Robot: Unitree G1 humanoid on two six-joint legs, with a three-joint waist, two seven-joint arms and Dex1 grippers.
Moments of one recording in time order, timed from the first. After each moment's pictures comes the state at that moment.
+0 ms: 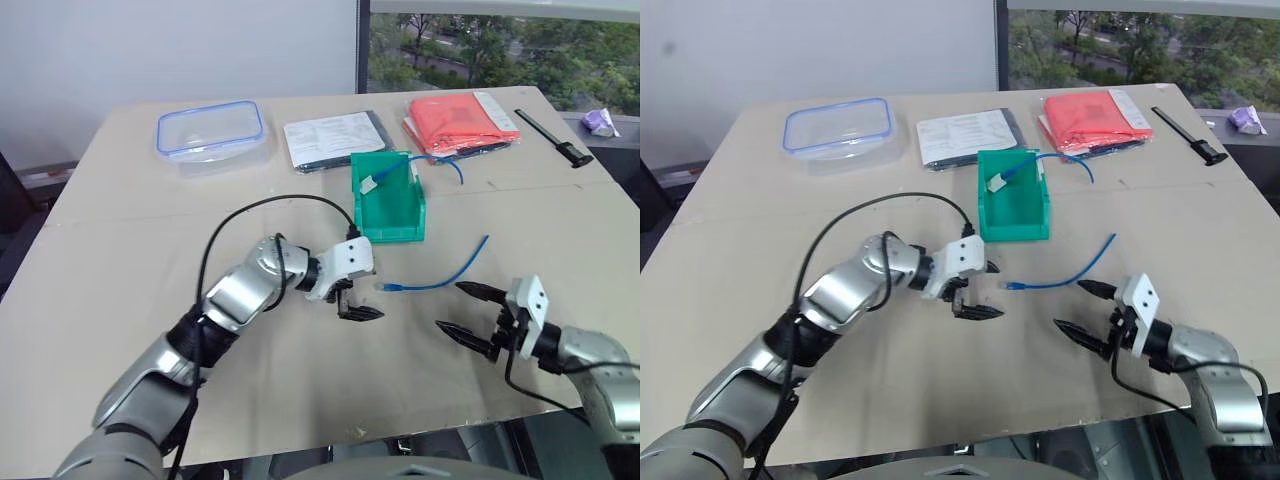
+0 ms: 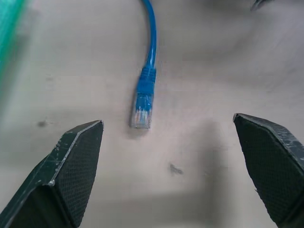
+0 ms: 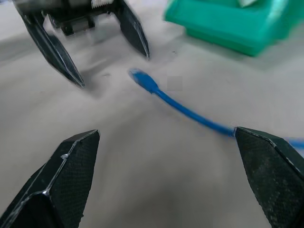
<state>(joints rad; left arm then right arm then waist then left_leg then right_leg) -0.64 0.56 -0.56 -0.01 -0.15 0.51 -1.06 0.16 -0.51 -0.13 -0.20 0.41 0.13 1.01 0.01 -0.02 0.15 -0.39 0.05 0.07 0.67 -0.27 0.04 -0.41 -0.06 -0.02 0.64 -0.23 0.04</state>
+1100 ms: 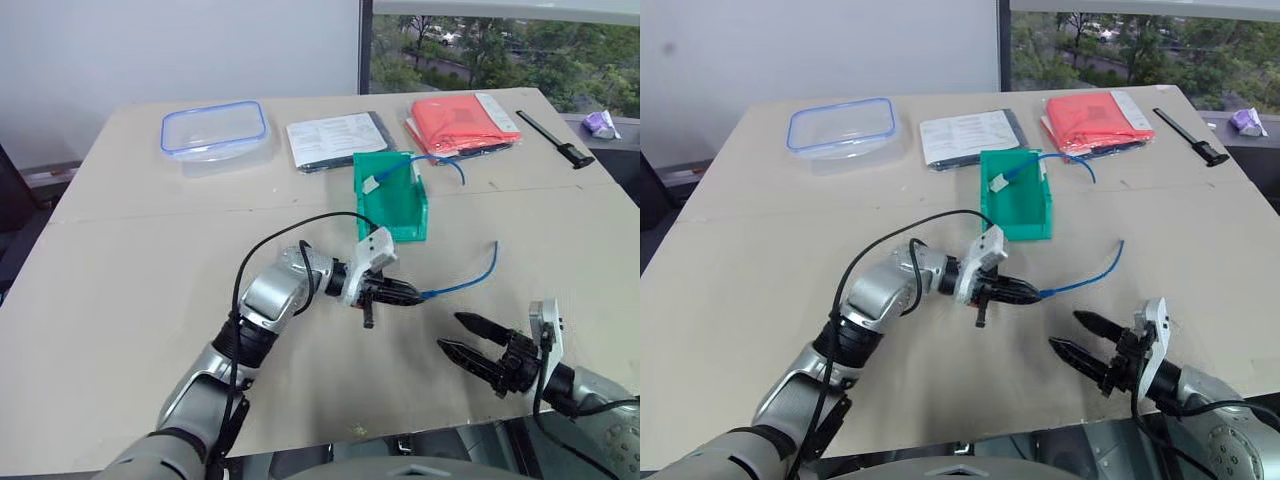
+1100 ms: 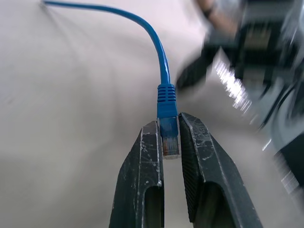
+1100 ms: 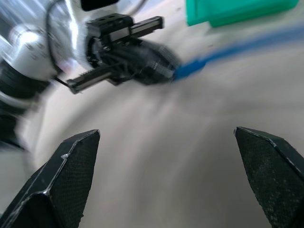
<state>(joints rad) -0.59 0.30 -0.34 0.00 -0.38 0.80 -1.11 0.37 -0.53 -0.17 -0.48 0.94 0.60 0.80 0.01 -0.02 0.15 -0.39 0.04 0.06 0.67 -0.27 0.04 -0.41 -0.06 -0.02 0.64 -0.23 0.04</state>
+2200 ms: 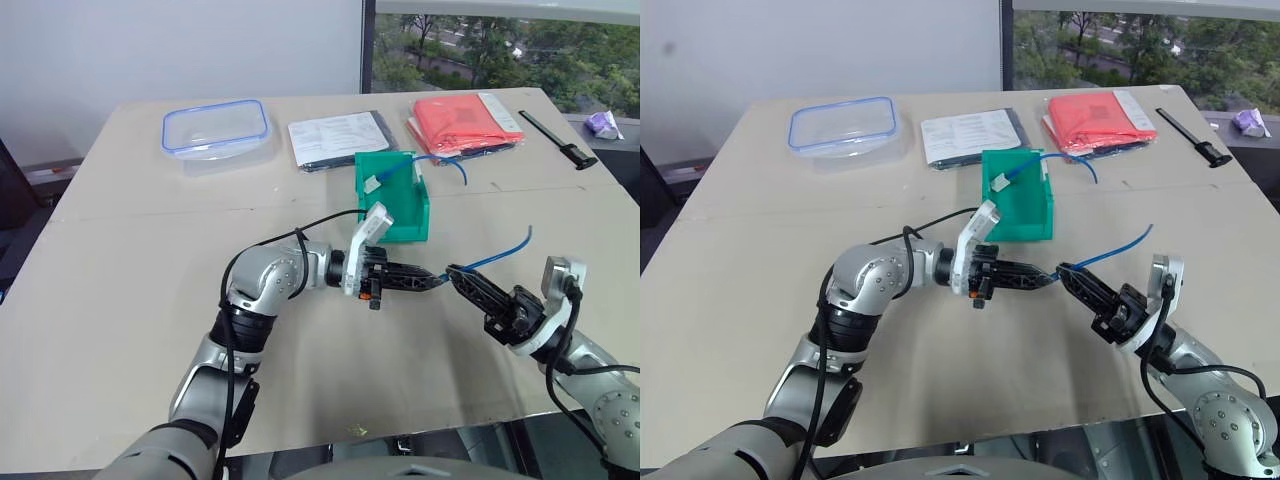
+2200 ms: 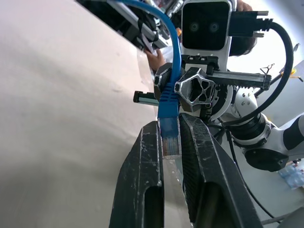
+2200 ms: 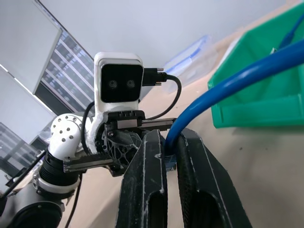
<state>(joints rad) -0.64 0.27 -0.21 -0.04 -0.67 1.02 -1.04 0.16 -0.43 -0.21 -0.51 1.17 0.63 0.66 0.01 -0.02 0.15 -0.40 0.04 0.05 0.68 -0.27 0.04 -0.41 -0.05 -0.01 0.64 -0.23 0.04</state>
